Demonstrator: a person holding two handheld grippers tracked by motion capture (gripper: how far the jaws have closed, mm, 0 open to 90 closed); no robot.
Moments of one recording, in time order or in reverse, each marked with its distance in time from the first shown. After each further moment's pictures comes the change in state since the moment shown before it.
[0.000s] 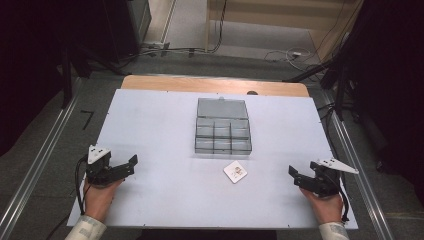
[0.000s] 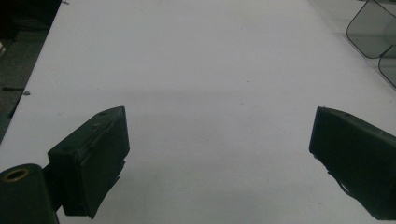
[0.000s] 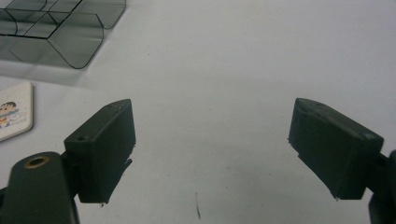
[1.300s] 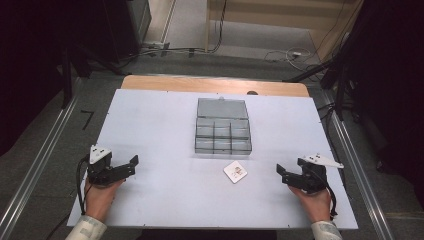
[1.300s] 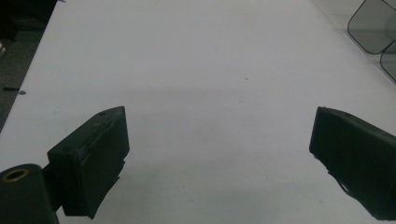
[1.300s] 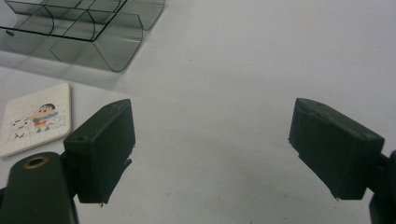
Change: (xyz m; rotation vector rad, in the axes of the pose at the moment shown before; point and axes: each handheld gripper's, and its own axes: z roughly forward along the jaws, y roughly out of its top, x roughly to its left) left arm -0.002 -0.001 0.002 0.007 0.002 0.008; right arm 0.027 0.009 0.014 0.015 0.061 -0.049
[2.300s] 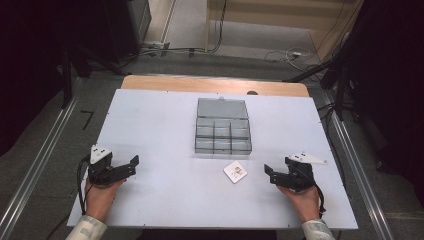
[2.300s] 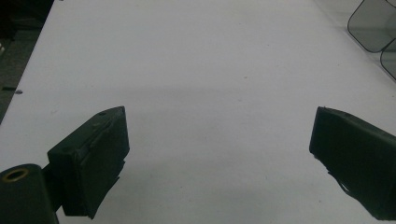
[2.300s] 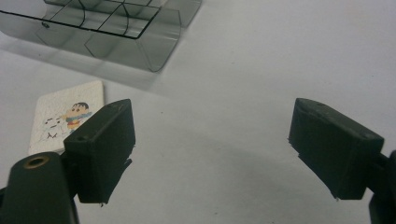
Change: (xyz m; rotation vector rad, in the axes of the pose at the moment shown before) left arm -0.001 0.000 0.001 0.004 0.000 0.003; right arm 0.027 0.005 0.016 0.019 0.051 -0.054
